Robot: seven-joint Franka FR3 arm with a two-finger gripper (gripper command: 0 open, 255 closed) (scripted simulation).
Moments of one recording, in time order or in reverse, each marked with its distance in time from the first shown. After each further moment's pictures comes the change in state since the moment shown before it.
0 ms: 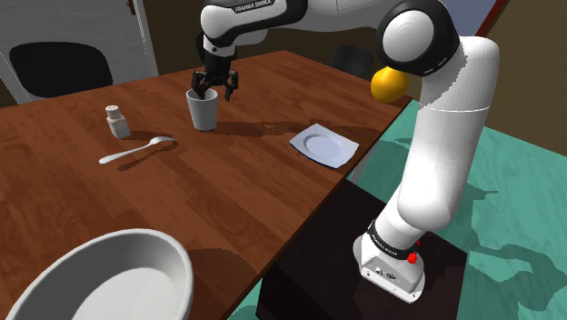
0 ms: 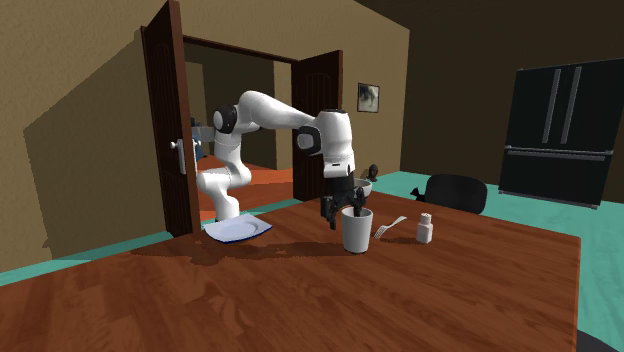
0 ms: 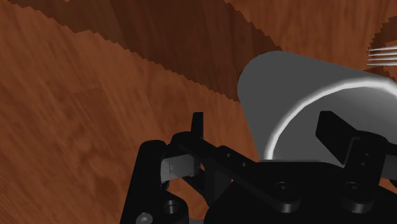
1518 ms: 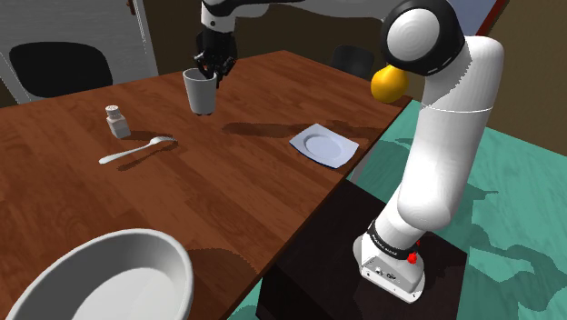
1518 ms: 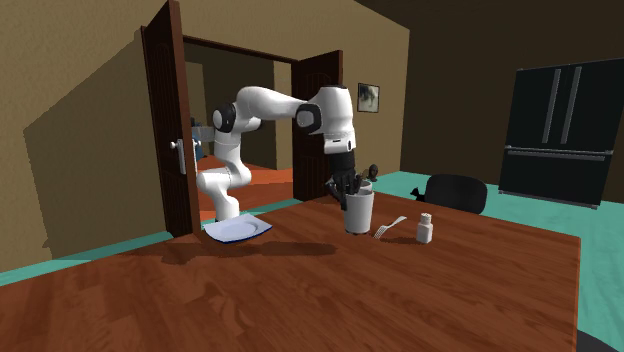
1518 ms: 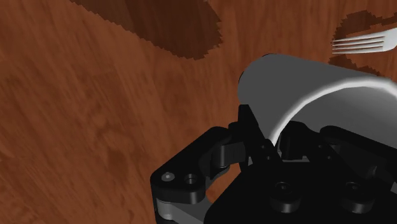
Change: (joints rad) arm 0.001 -0.020 0.001 0.133 -0.001 -0.153 0.010
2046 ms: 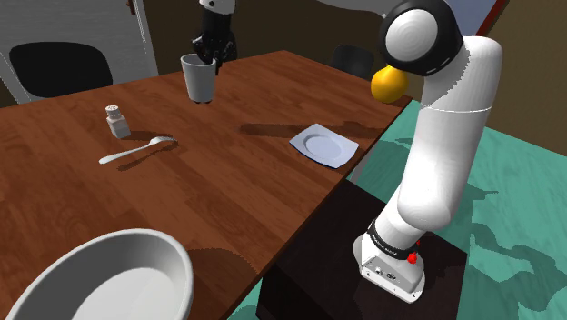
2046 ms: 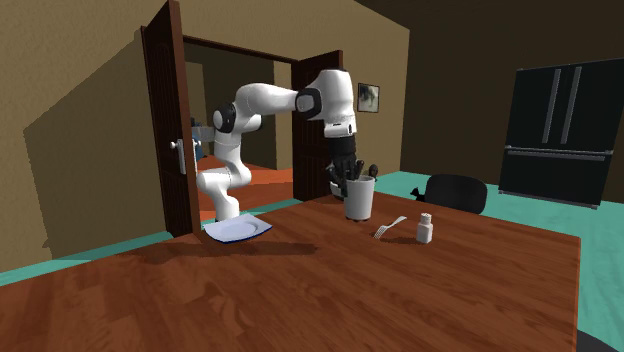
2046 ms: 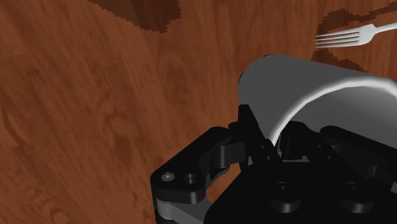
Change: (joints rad) arm 0.002 0.008 0.001 0.120 -0.003 -0.112 0.008
